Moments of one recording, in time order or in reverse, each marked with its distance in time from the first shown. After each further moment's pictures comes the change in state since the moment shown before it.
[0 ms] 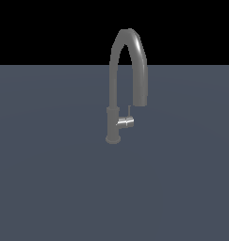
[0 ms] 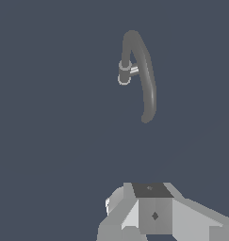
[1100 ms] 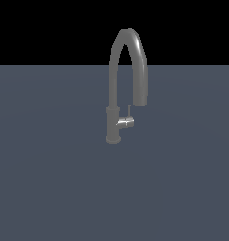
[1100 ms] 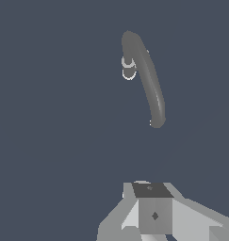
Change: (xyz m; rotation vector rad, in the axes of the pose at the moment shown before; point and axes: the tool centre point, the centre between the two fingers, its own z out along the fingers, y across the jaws) arm 0.052 0.002 0.011 0.092 -0.129 0.106
